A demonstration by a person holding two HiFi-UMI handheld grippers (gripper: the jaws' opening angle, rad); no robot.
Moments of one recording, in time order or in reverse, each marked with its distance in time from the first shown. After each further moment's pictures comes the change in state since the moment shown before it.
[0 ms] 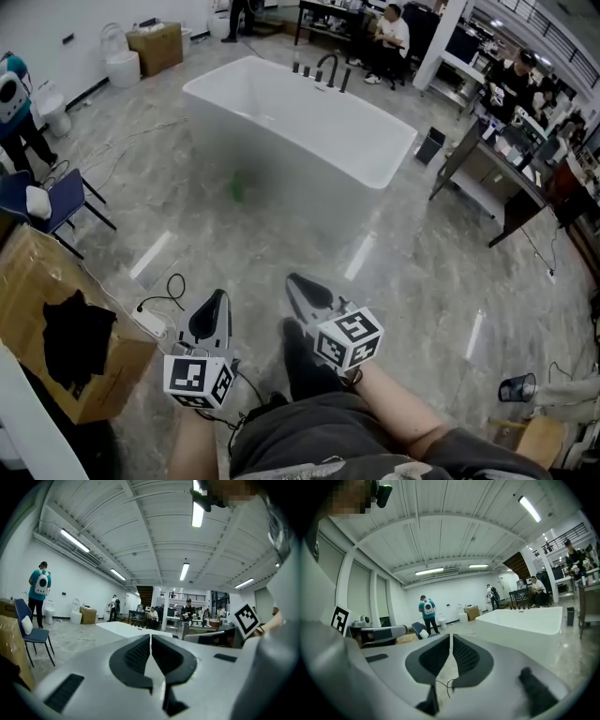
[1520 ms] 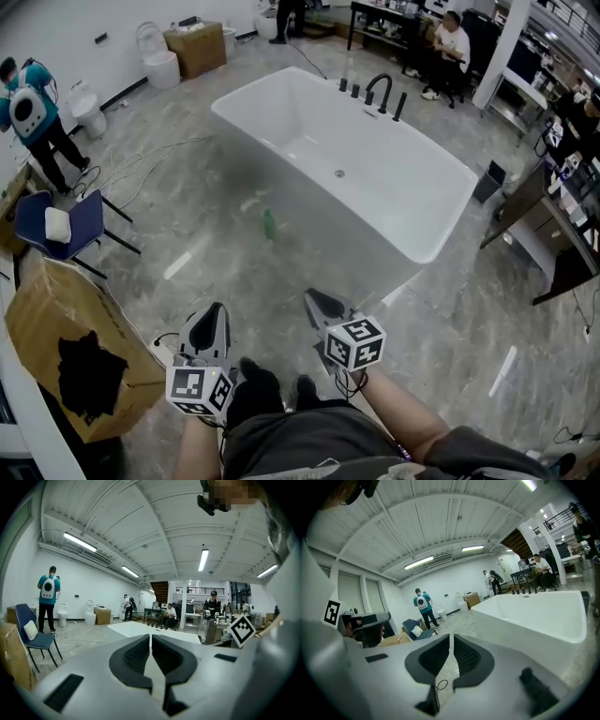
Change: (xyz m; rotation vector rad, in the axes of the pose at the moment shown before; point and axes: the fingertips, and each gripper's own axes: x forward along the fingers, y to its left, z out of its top) left arm 0.265 0.108 0.033 0.002 0.034 0.213; right arm 0.223 -0.243 0.029 0.109 0.157 0.079
